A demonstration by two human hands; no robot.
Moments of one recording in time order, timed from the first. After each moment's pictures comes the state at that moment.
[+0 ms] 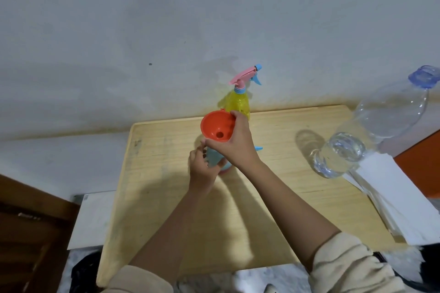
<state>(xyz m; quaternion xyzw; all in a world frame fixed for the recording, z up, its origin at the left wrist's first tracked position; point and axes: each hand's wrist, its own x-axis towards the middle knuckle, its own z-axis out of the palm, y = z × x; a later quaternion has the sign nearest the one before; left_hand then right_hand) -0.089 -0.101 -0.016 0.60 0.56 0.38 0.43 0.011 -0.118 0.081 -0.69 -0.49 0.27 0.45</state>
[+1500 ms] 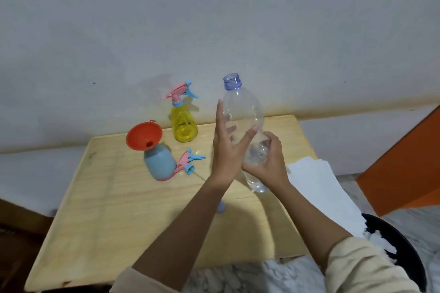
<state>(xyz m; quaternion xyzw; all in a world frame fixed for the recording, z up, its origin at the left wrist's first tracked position) 0.135 -0.199 0.110 0.63 0.41 0.48 0.46 0.240 -0.236 0.041 -0.70 -0.46 0.21 0.50</state>
